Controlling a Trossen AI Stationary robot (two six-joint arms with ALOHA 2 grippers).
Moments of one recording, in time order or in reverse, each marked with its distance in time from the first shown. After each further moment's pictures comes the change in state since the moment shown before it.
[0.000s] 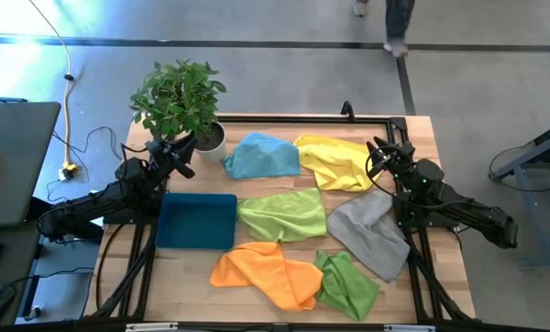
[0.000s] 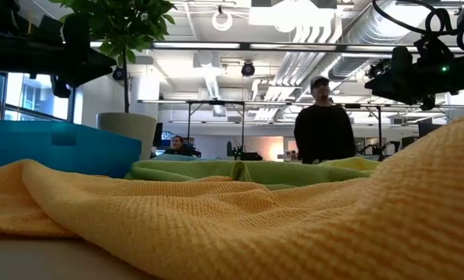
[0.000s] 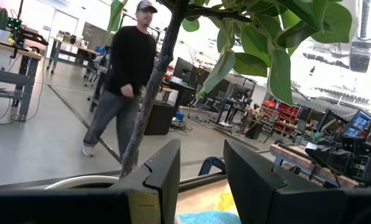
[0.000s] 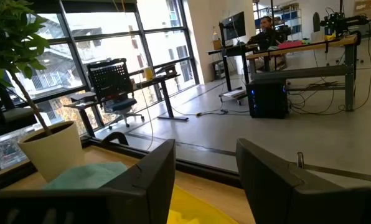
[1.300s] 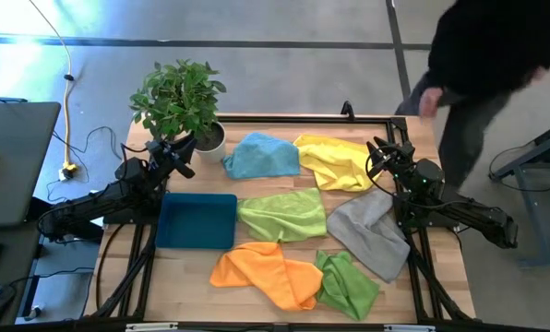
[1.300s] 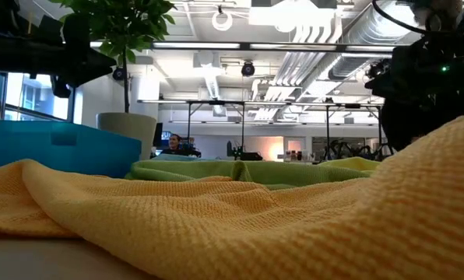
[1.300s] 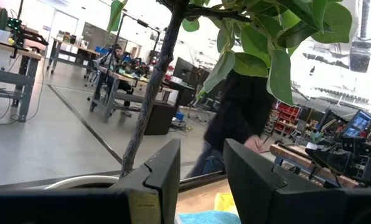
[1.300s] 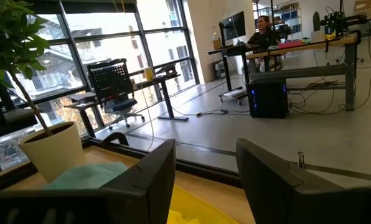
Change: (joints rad) left arm 0.000 0.000 0.000 0.000 0.000 0.000; right arm 0.000 0.000 0.000 0.000 0.000 0.006
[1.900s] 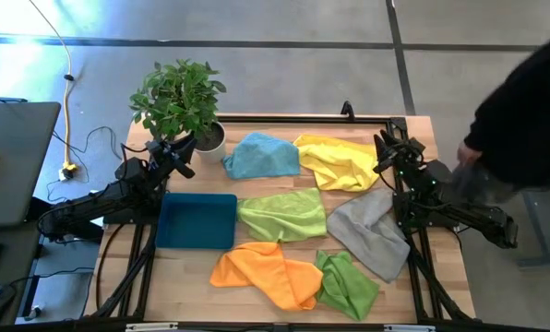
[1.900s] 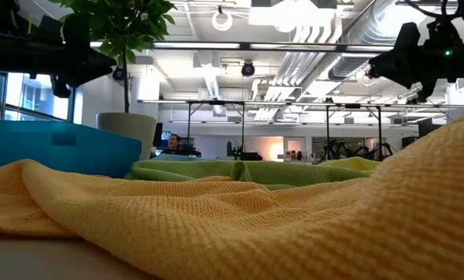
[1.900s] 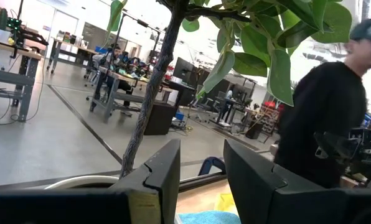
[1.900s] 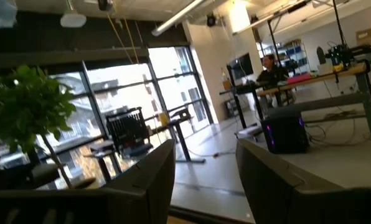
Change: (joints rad) left arm 0.000 0.000 0.000 0.000 0.000 0.000; right arm 0.000 0.000 0.000 0.235 -0.006 0.002
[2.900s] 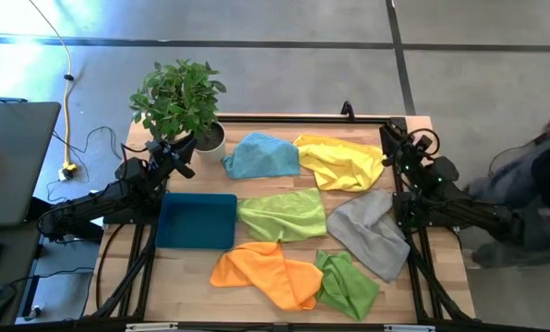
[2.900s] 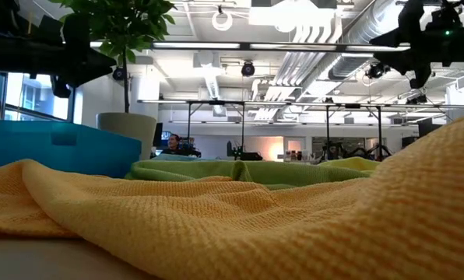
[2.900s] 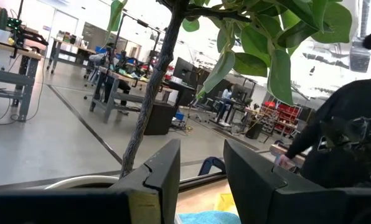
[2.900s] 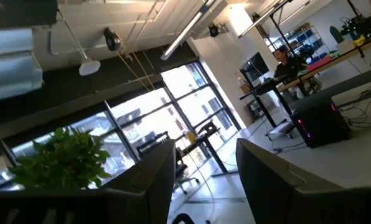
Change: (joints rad) left arm 0.000 0.000 0.000 0.000 0.000 0.000; right arm 0.000 0.157 0.101 0.110 -0.007 0.209
